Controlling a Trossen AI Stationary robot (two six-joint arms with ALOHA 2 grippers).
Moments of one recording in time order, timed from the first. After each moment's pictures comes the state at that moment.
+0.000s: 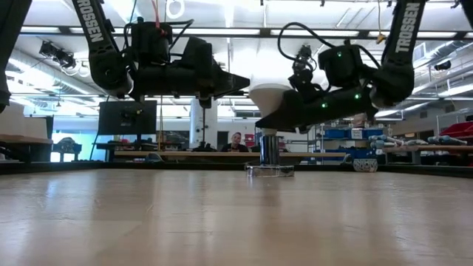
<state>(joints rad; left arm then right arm) 0.27 1.75 0.60 1.24 0.13 -0.06 -0.32 1.82 0.52 1.12 0.02 0.00</state>
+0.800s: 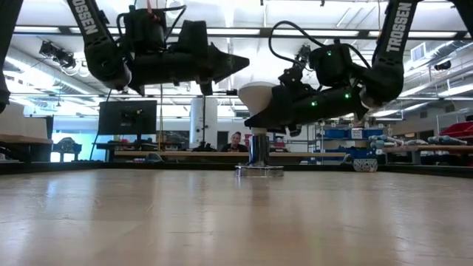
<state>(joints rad) 0.24 1.69 0.61 1.26 0.14 -0.10 -0.27 1.86 0.60 1.04 0.01 0.07</state>
